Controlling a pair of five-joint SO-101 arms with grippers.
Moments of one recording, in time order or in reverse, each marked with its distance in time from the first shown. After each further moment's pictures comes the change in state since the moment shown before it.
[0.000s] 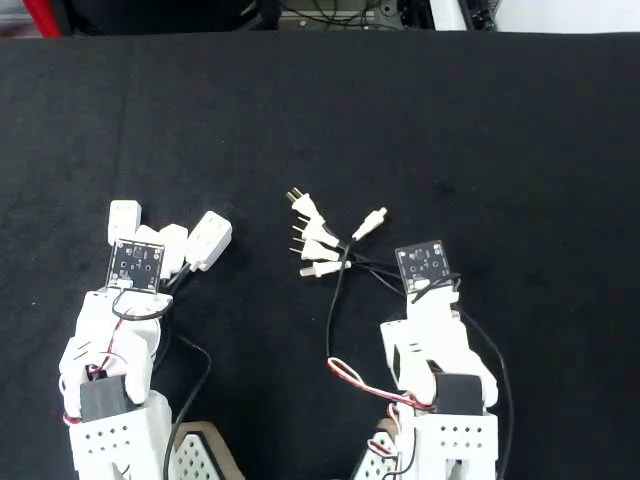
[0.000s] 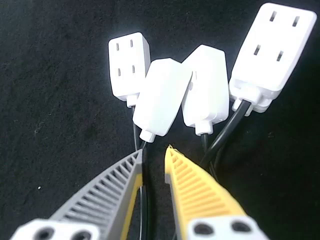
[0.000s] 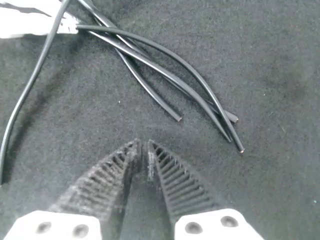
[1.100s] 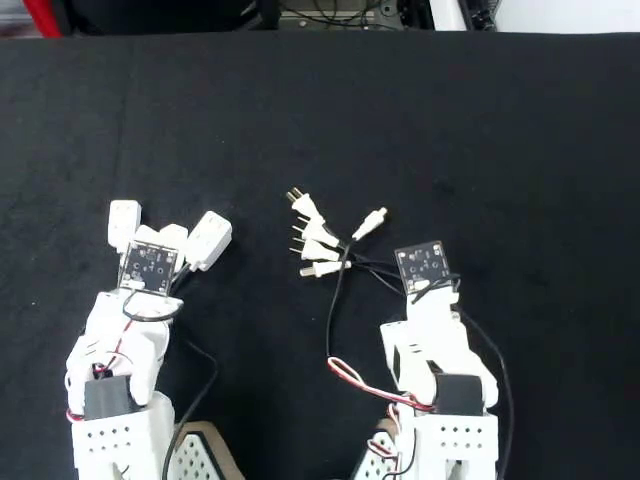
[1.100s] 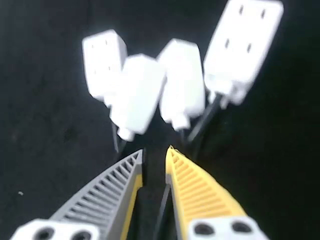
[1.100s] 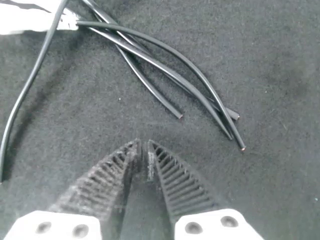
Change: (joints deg) left arm 3.9 0.0 0.0 2.7 0.0; right arm 0.0 -0.3 0.0 0.8 0.0
